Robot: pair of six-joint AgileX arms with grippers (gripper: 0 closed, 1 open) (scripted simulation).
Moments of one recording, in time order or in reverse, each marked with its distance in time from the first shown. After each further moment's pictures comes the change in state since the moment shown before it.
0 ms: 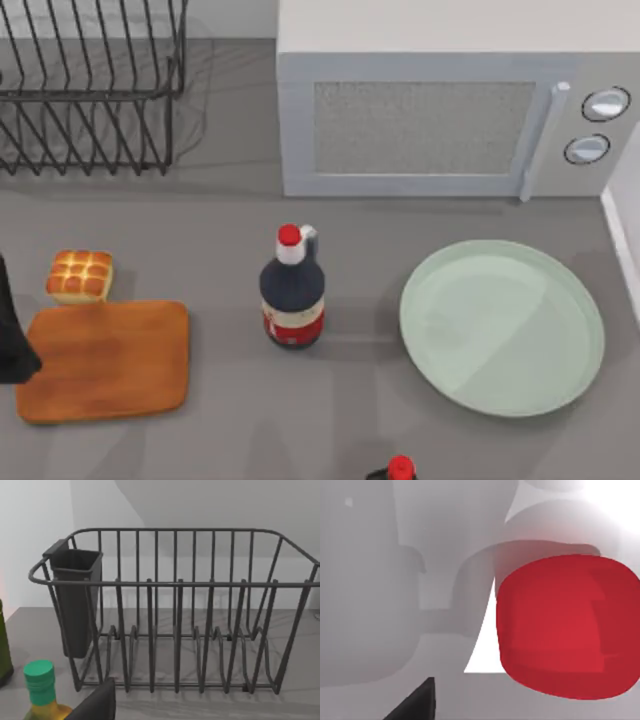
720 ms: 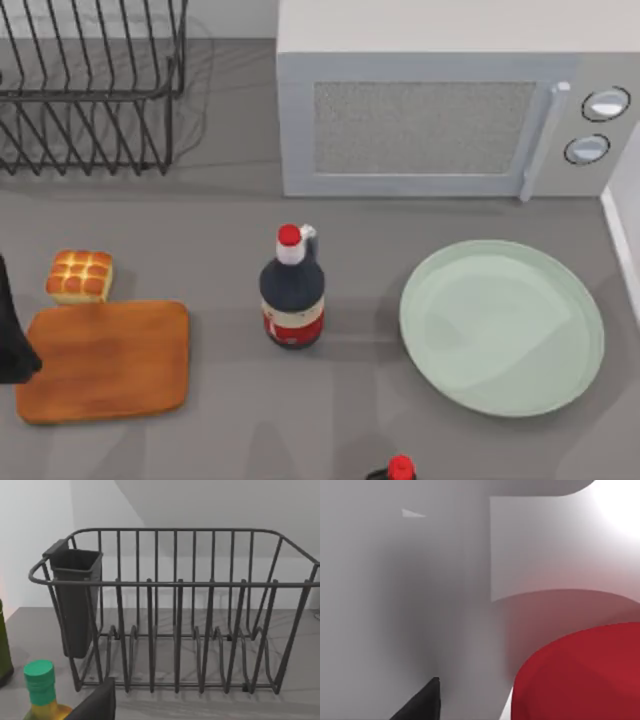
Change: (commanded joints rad) left arm 0.000 0.000 0.000 0.000 0.000 0.000; right arm -0.002 0.166 -0.104 0.268 0.001 0.002
